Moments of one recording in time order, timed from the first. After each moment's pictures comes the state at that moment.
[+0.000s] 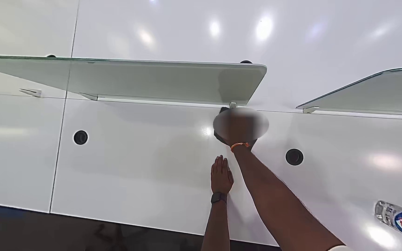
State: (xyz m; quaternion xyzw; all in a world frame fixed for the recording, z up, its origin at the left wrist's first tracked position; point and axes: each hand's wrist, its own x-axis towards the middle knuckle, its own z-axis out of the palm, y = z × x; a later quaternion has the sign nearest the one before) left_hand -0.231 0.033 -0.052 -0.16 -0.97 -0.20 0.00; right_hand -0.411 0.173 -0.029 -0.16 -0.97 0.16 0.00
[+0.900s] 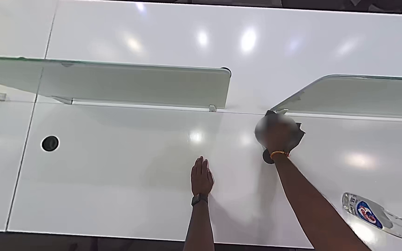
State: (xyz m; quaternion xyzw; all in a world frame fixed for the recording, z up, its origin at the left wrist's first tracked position) left_hand -0.231 0.035 -0.052 -0.15 -0.97 -0.19 0.00; right_hand -0.294 0.418 -0.016 -0.30 -0.95 0.10 0.05
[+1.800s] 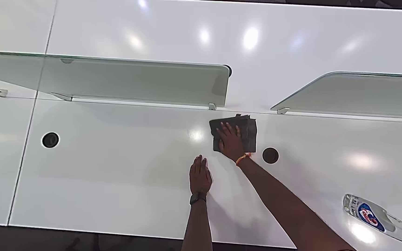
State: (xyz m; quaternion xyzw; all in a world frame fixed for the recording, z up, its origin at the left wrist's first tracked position) left_hand -0.232 0.034 -0.055 -0.15 -0.97 -0.19 0.00; right_hand -0.329 0.255 -0.030 0.01 -0.99 0.16 -0.04
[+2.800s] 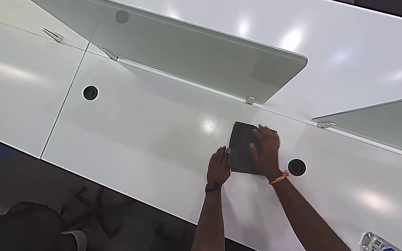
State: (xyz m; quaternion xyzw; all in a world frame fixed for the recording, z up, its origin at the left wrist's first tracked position) left_hand -0.233 0.034 -0.051 -0.15 -0.96 -0.24 -0.02; right_hand -0.294 0.253 0.037 0.03 -0.97 0.26 0.04
